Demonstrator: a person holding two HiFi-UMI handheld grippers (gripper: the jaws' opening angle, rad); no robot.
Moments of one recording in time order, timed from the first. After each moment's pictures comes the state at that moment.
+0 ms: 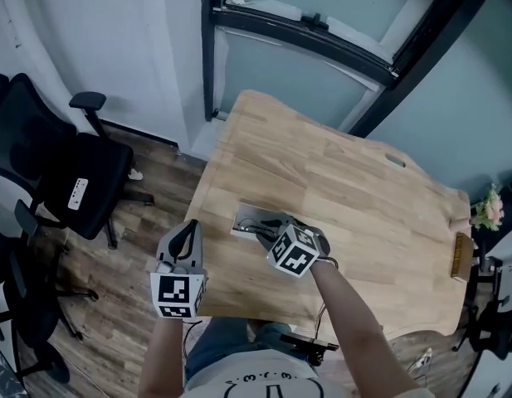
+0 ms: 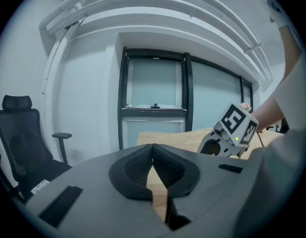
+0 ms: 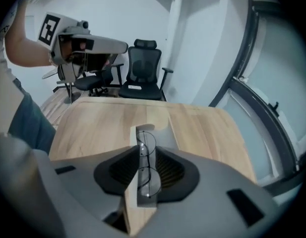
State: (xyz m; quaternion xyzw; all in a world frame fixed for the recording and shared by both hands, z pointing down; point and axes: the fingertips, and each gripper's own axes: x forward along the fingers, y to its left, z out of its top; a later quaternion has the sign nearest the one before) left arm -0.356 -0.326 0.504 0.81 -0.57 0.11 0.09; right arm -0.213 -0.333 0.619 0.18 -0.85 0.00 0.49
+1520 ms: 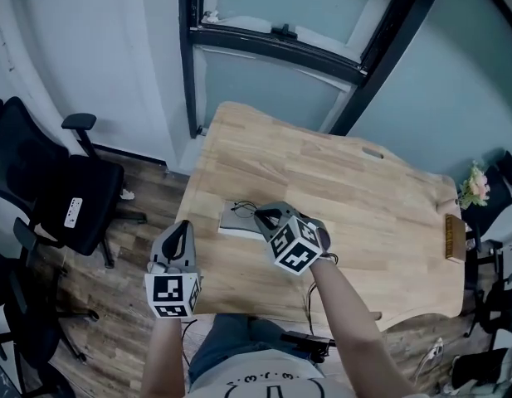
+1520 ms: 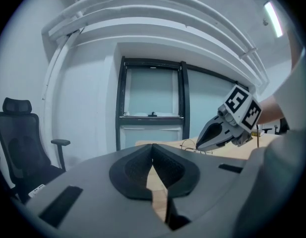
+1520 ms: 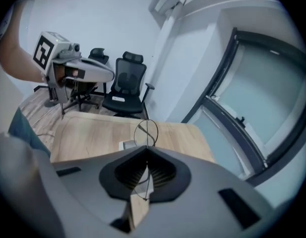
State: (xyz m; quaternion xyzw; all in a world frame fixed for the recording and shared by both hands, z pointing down) left arm -0.343 -0.305 0.478 0.82 -0.57 0.07 0.06; right arm -0.192 -0.335 0.529 0.29 -0.85 -0.06 0.44
